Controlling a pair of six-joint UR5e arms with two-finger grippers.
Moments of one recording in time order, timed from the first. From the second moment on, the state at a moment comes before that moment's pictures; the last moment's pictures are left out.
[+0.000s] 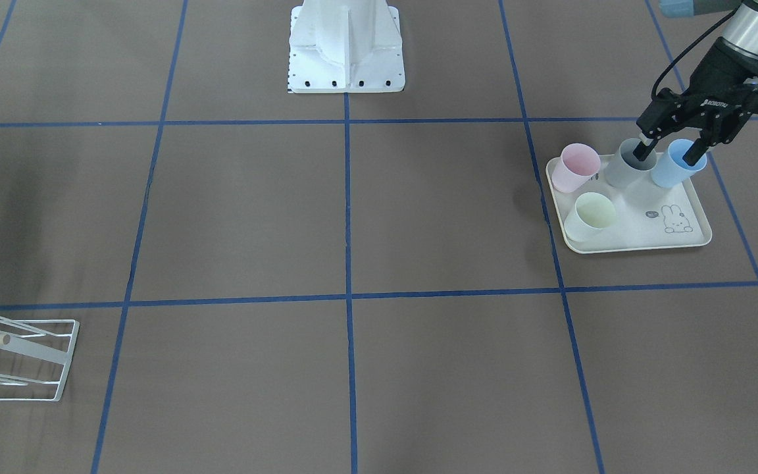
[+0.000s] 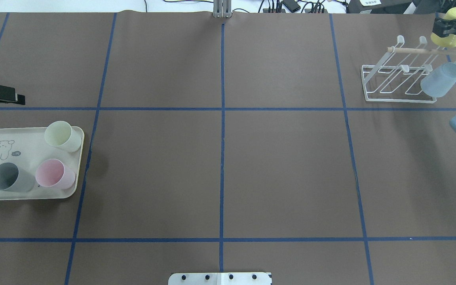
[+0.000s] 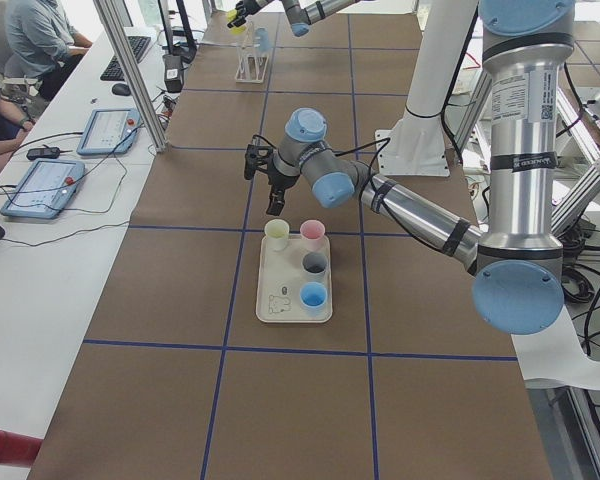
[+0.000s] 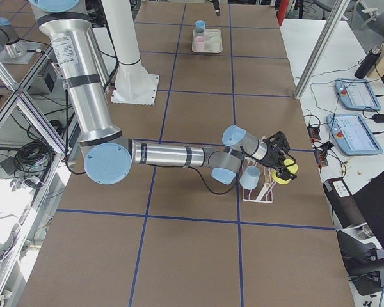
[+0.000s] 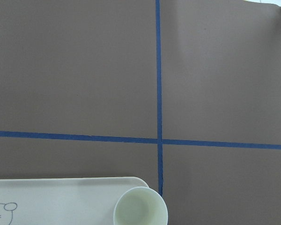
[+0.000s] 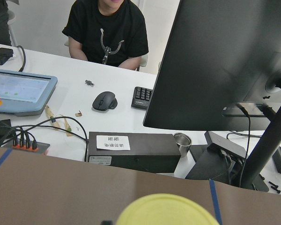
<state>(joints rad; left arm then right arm) -1.06 -1.51 -2.09 -2.03 -2.11 -0.98 1.18 -1.31 1.20 -0.36 1.54 0.66</state>
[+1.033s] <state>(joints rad) -1.06 -1.52 -2.06 -2.03 -2.12 -0.97 1.21 -1.31 1.25 -0.36 1.61 0.67</state>
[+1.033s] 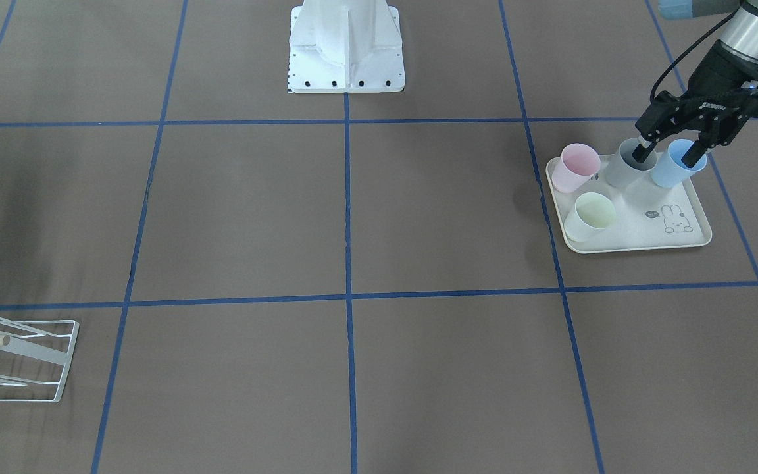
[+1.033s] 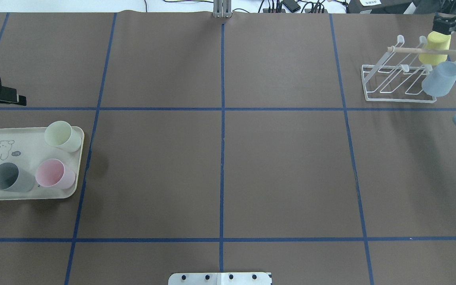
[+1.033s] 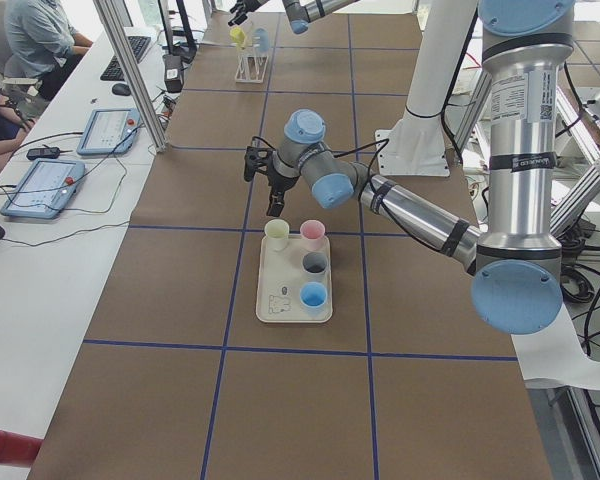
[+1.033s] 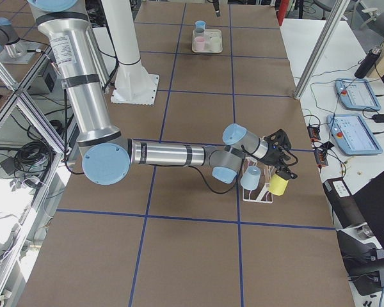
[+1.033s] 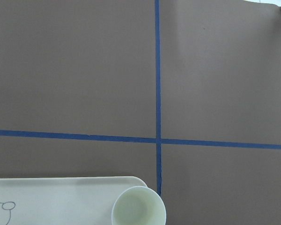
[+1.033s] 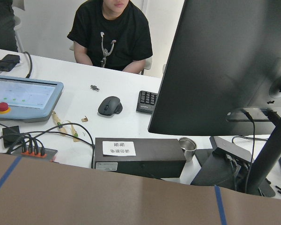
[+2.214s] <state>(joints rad) -0.98 -1.65 -1.76 -2.02 -2.21 -0.90 1.29 -1.26 1.52 -0.49 1.98 1.12</state>
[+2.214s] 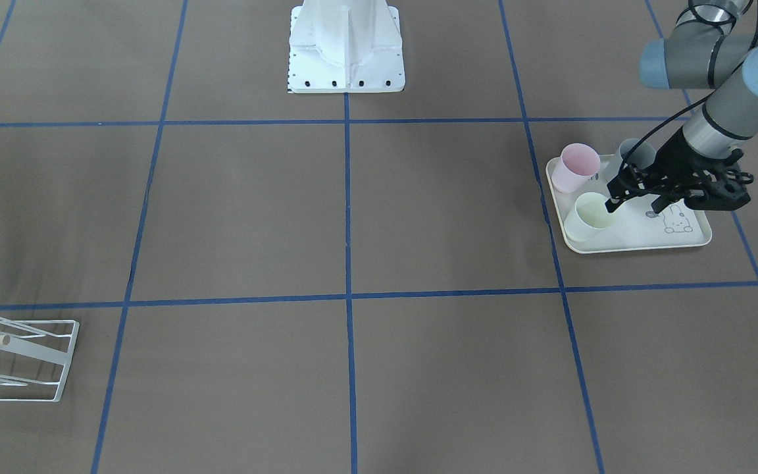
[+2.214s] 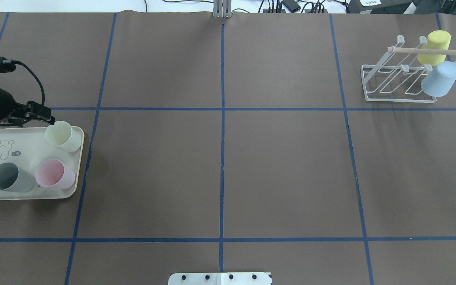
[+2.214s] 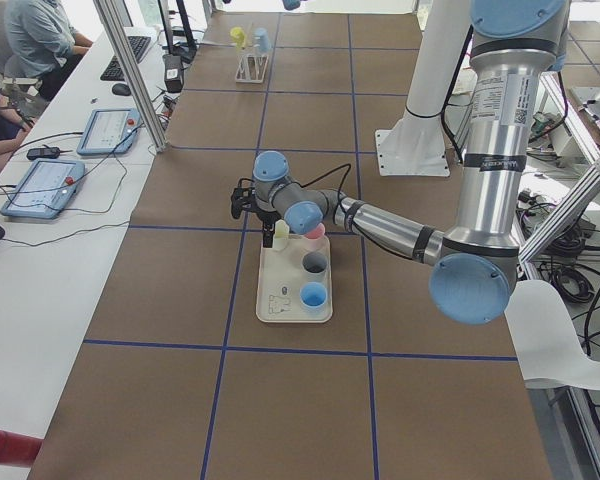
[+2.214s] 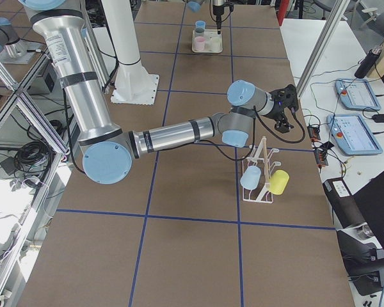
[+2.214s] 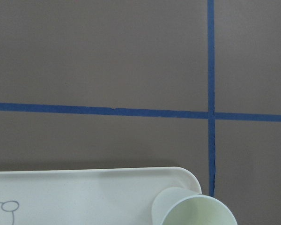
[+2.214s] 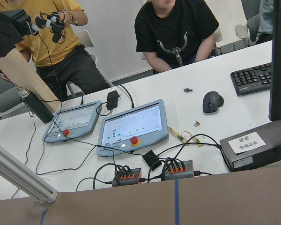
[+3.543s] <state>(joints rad) -0.93 -1.63 -1.77 -2.01 -2.20 -0.90 1.25 -1.25 1.62 -0.49 2.04 1.25</state>
